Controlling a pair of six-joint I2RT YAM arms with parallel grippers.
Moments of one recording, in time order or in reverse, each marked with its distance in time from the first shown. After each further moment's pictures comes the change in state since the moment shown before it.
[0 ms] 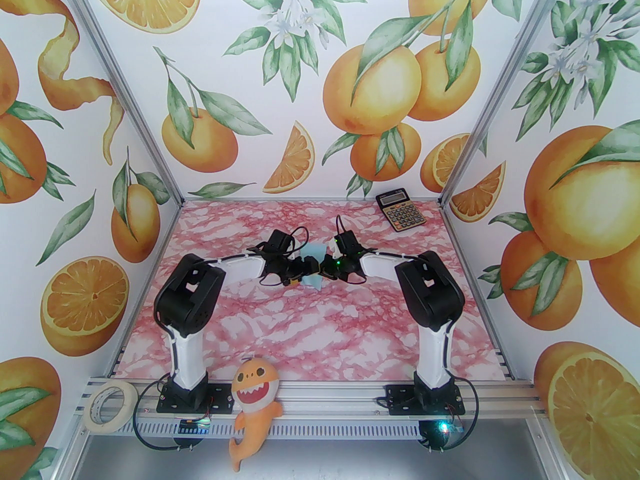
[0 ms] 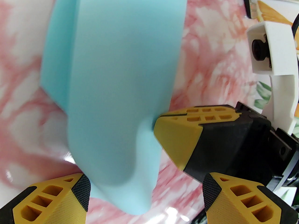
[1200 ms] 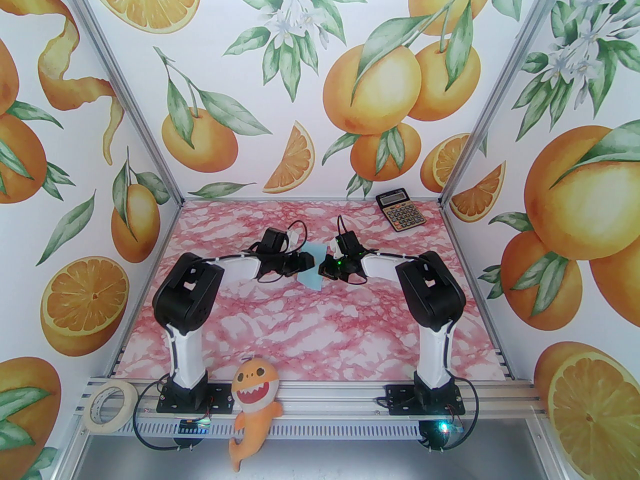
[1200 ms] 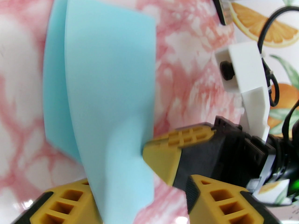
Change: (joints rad) left arm 0.050 -0.031 -0.090 0.185 0.048 0.079; right arm -0.002 -0.004 -0.014 0.021 -0.001 0.007
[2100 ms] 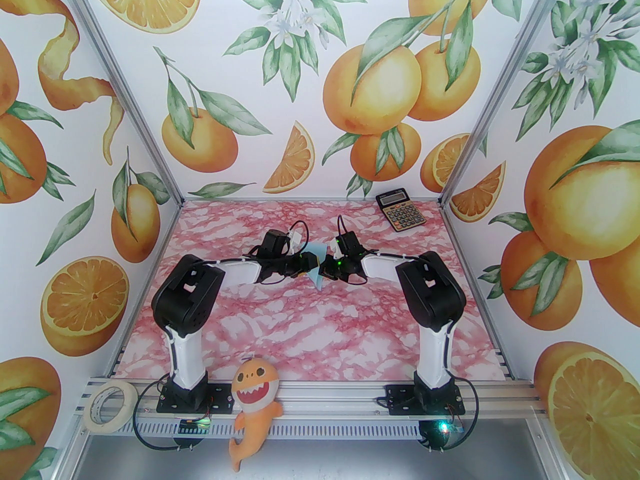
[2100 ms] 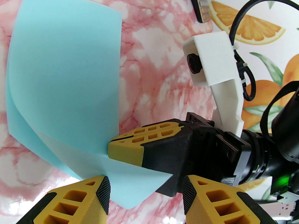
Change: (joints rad) left arm -0.024 0.016 -0.010 0.143 0.054 -0.097; right arm 0.000 -0.005 -0.010 0.014 0.000 0.000
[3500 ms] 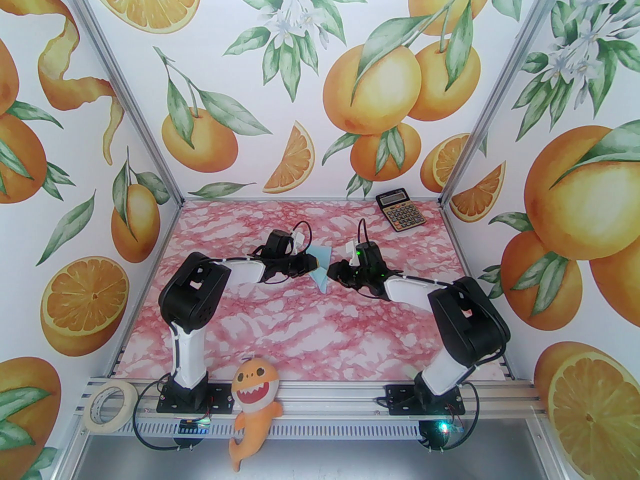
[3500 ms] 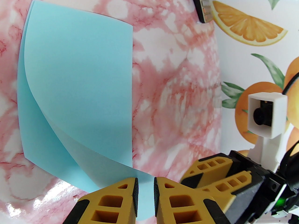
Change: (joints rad) left arm -0.013 0.045 0.030 0.018 -0.006 -0.015; right arm -0.024 -0.322 -0.361 0.317 -0.034 0.142
